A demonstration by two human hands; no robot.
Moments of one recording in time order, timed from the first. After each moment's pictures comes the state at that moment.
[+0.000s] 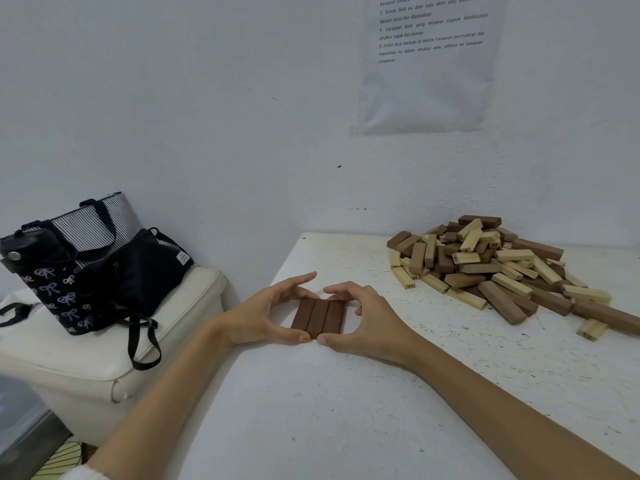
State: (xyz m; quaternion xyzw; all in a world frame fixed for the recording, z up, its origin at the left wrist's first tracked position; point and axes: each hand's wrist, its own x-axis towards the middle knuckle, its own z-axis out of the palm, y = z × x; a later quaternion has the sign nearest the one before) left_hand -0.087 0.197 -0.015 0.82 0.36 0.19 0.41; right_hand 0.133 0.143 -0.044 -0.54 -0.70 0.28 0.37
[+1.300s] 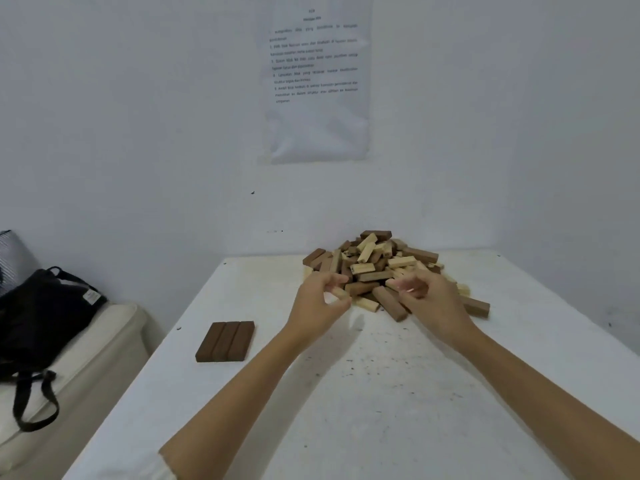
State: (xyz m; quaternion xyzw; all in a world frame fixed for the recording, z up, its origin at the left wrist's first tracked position) left_hand 0.125 0.151 -0.008 0.80 0.36 0.38 0.31; right_hand 0.308 0.068 -0.009 -0.69 -0.50 0.11 0.51
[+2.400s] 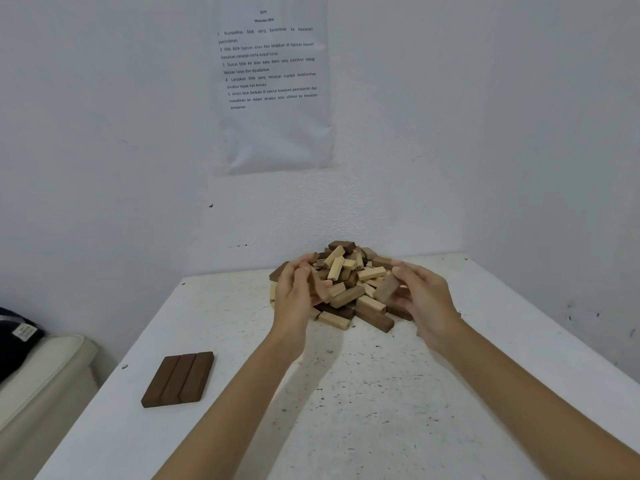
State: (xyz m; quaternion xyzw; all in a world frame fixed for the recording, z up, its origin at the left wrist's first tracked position) left_hand 0.167 0.147 0.021 0.54 0.32 0.50 0.60; right_hand 0.333 0.079 0.005 -0.54 -0.27 0.32 0.73
